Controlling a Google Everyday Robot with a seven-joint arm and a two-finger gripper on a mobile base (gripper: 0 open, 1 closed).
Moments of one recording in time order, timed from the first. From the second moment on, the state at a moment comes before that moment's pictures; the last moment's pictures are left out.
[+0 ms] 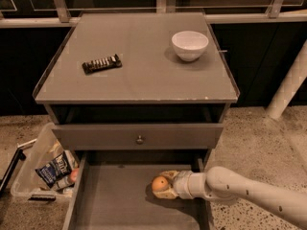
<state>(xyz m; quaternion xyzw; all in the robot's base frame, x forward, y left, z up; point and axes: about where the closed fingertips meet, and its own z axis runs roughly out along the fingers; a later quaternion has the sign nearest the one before) 0.494 -0.054 0.431 -0.48 0.76 0.25 0.38</state>
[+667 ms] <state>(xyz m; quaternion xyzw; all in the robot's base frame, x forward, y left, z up) 0.510 -0.074 0.371 -0.48 0.76 0.22 0.38</state>
